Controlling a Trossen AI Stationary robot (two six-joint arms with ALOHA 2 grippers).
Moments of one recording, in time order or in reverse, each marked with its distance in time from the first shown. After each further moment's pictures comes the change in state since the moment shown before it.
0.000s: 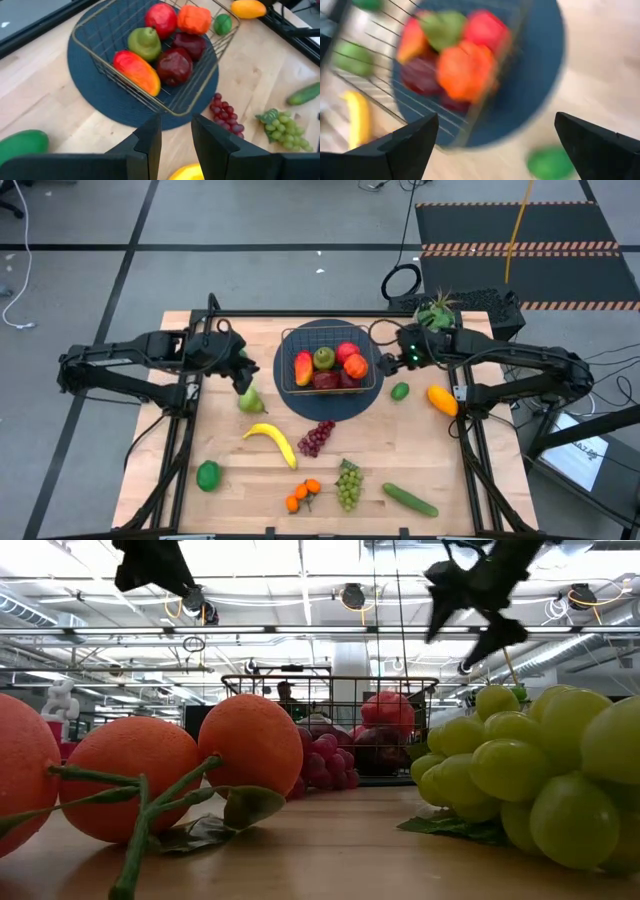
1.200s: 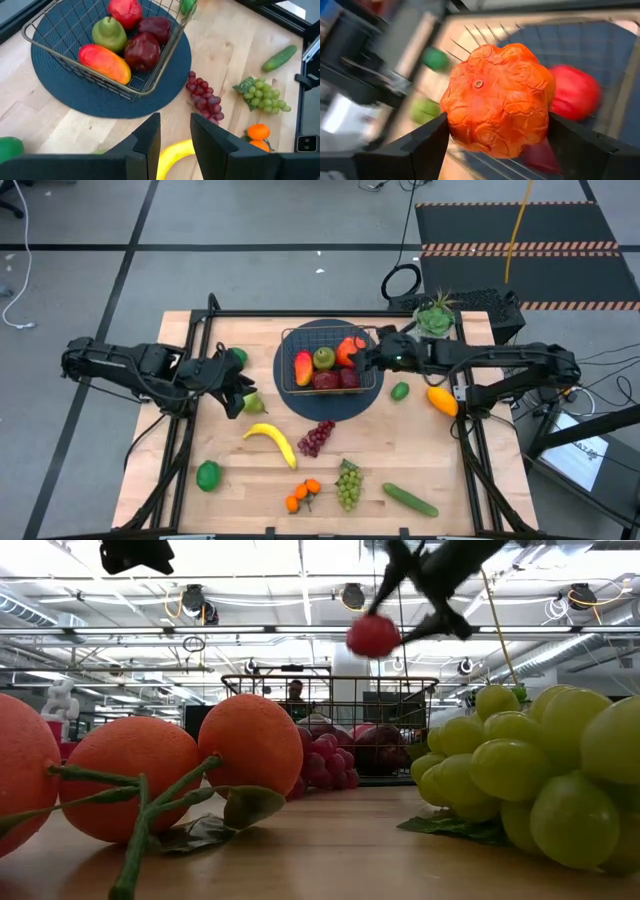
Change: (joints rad) left arm -0.282 0.000 0.000 -0.017 -0.103 -0.040; right arm 0.133 0.158 0.014 0.451 0.173 0.158
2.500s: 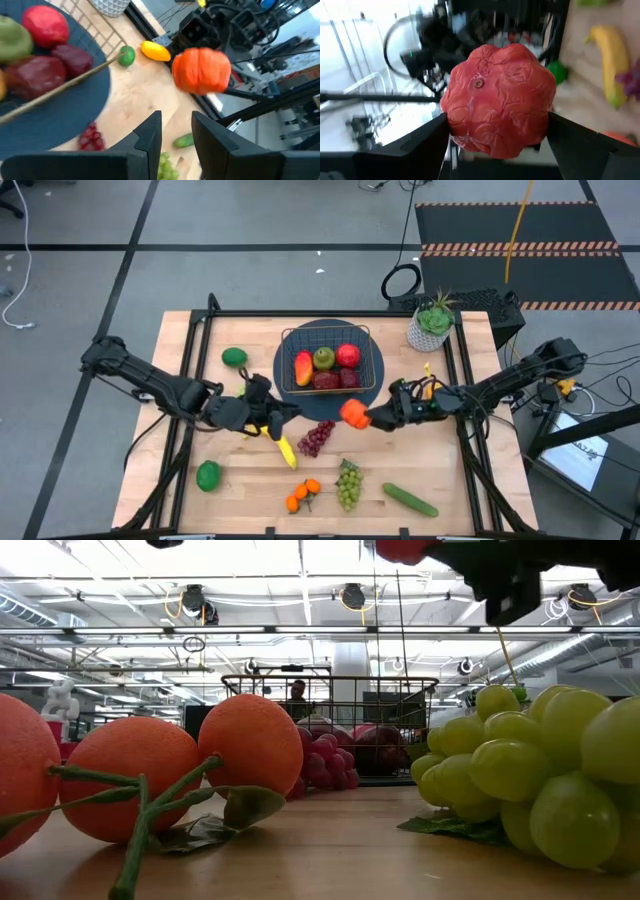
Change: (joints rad) left arm -0.216 0.282 0.001 0.617 -0.274 -0.432; right arm 0.458 -0.140 -0.589 1.178 -0.064 0.560
